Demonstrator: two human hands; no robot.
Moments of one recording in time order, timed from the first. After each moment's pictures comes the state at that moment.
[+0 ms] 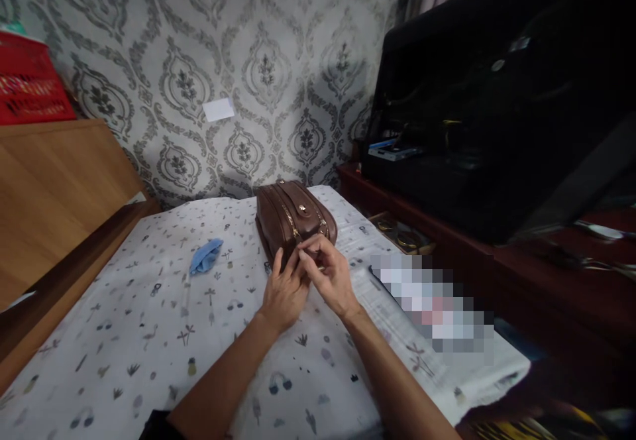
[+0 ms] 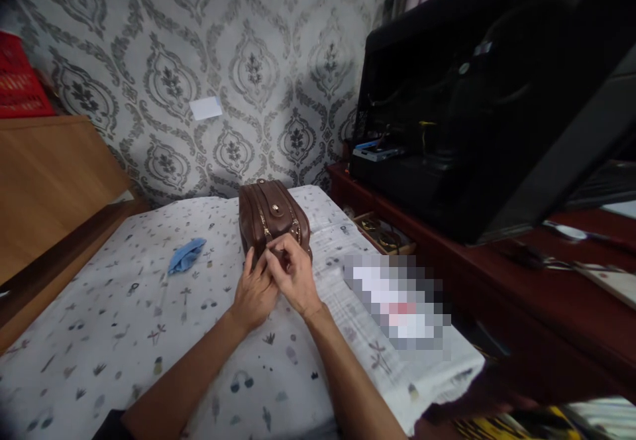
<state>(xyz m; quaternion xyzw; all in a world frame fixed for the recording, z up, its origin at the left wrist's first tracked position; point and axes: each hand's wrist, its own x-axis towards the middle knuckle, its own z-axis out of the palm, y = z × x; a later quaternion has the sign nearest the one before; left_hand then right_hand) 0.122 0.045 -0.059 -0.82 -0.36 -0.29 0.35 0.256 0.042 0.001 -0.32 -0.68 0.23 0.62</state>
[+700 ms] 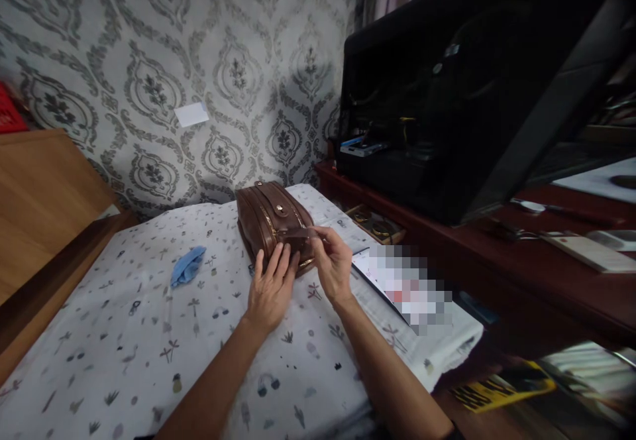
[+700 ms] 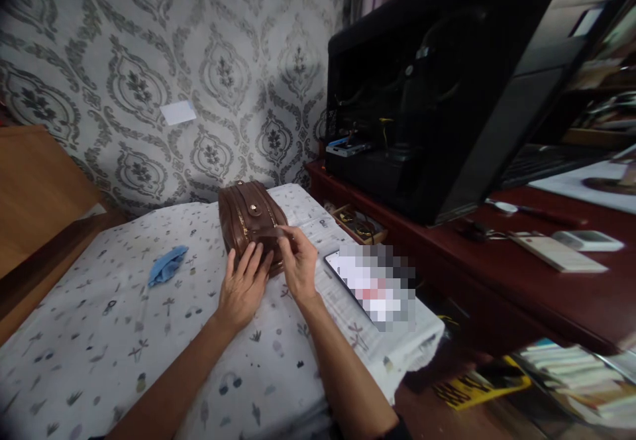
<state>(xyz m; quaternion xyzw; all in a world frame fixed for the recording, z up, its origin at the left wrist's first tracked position) 0.125 0.040 -0.052 -0.81 -0.38 -0.27 0.36 0.279 0.055 -0.013 -0.40 -0.53 0.22 0.72</state>
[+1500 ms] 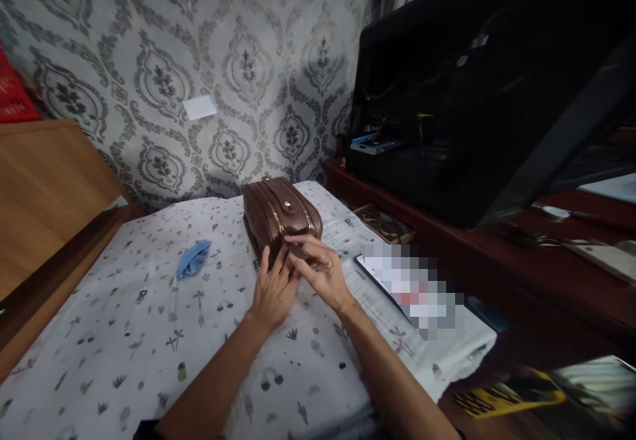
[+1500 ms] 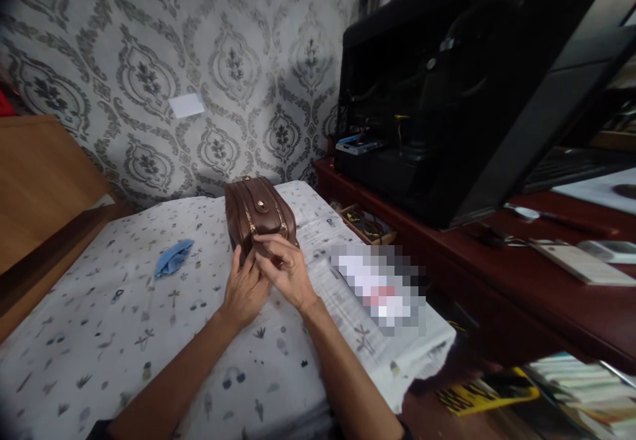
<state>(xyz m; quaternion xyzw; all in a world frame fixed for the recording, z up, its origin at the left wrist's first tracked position) 0.123 0.042 -0.060 -0.82 -0.36 -0.28 0.34 0.269 0.038 0.002 -0.33 -0.70 0.23 0.60</state>
